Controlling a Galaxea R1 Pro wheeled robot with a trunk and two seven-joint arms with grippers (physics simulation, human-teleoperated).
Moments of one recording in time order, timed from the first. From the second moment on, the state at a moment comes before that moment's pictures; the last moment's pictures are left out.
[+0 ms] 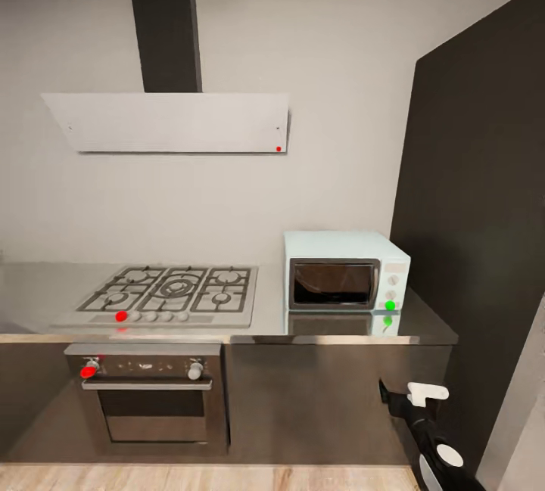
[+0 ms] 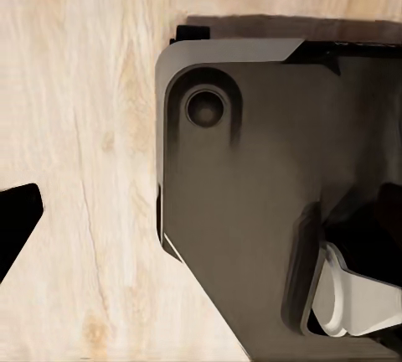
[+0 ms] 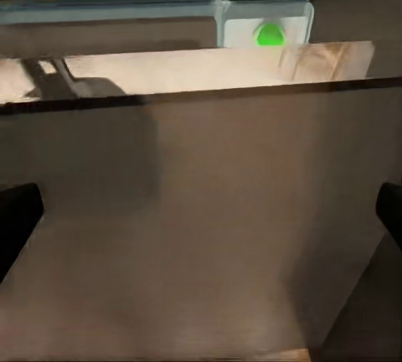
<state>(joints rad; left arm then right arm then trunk) -0.16 0.05 -0.24 -0.02 0.28 0.27 -0.05 -0.38 -0.09 -0.21 -0.58 0.03 -0.30 0.06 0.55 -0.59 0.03</state>
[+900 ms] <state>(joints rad) -0.16 -0.01 -0.24 -0.03 0.28 0.14 -0.05 -0.34 -0.14 -0.20 0.07 0.03 -0.45 0.05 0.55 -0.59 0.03</state>
